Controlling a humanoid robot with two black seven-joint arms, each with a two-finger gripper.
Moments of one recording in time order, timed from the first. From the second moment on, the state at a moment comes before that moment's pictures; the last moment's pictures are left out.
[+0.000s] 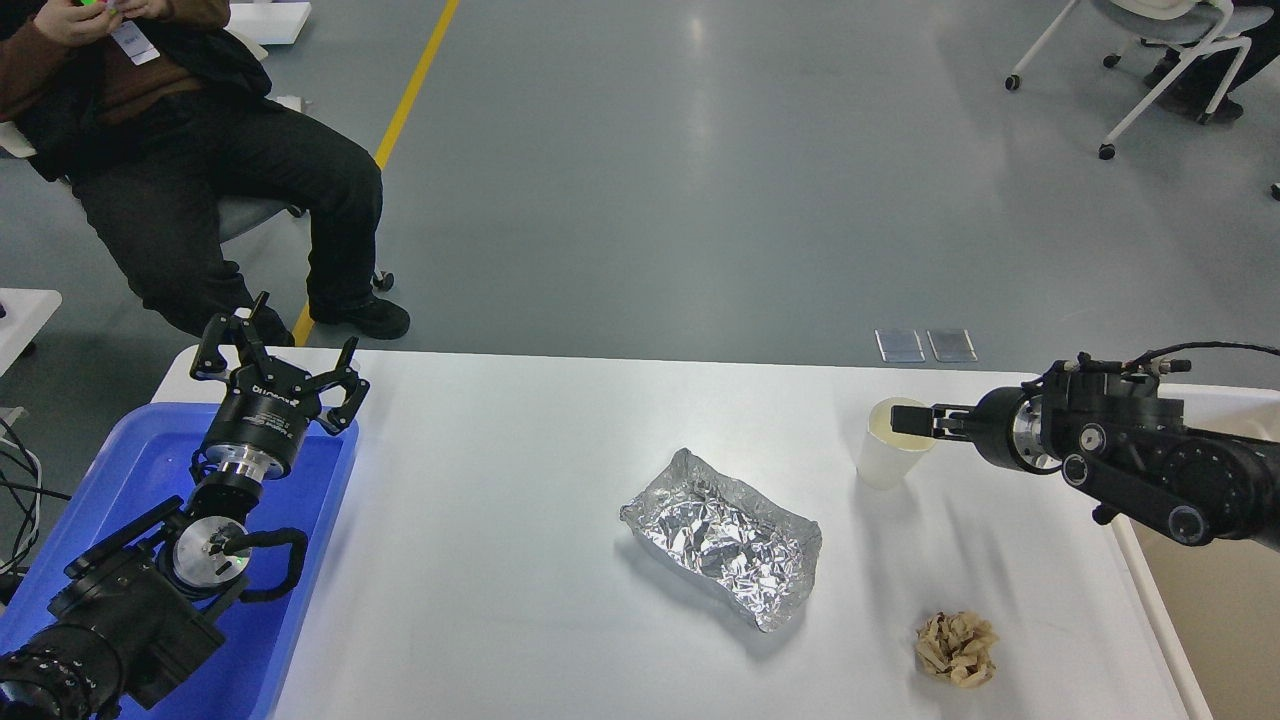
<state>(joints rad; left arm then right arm) -0.58 0.33 -0.76 -0.45 -0.16 -0.64 -0.52 0.99 -0.51 0.00 0.83 -1.26 0.13 0.01</state>
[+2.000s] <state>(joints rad) -0.58 0.33 -0.76 -0.45 -0.16 -0.64 -0.52 0.95 -0.47 0.01 0.75 -1.35 0.03 0.08</state>
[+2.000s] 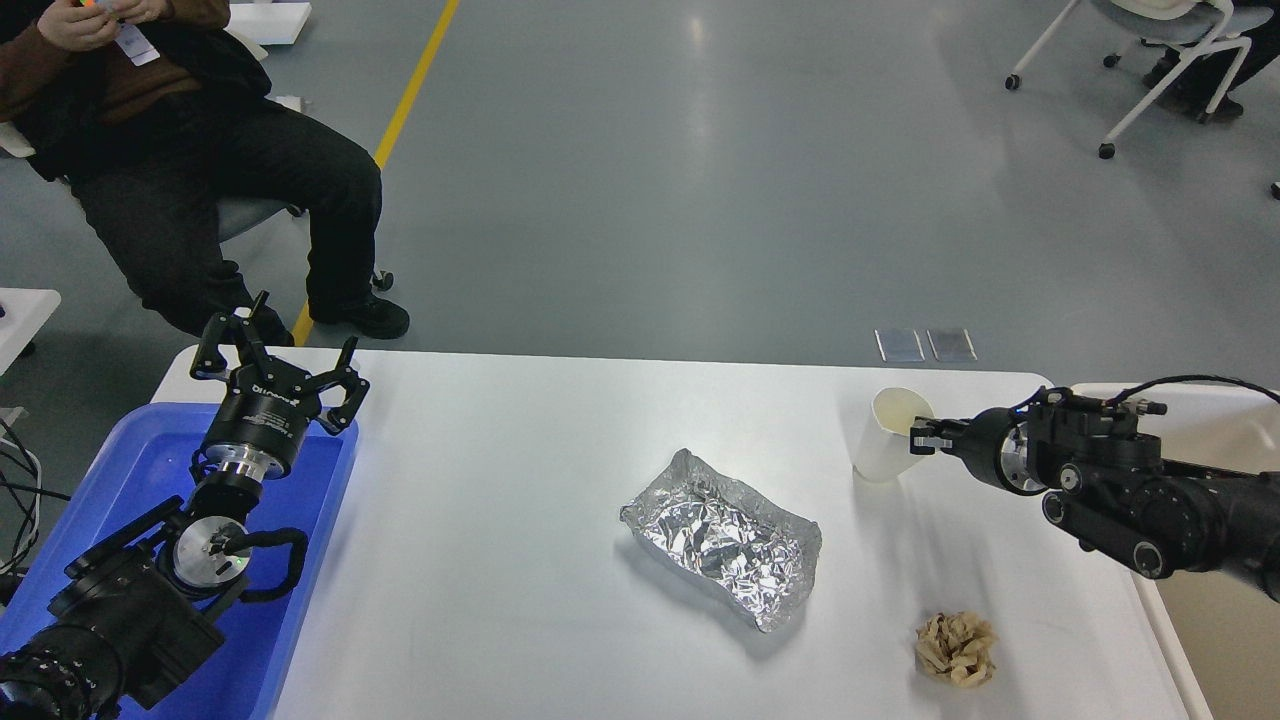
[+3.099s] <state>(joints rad) -0.58 0.33 -0.76 -0.45 -0.16 -0.64 -0.52 1.28 -1.08 0.00 1.09 -1.00 0.23 0.08</state>
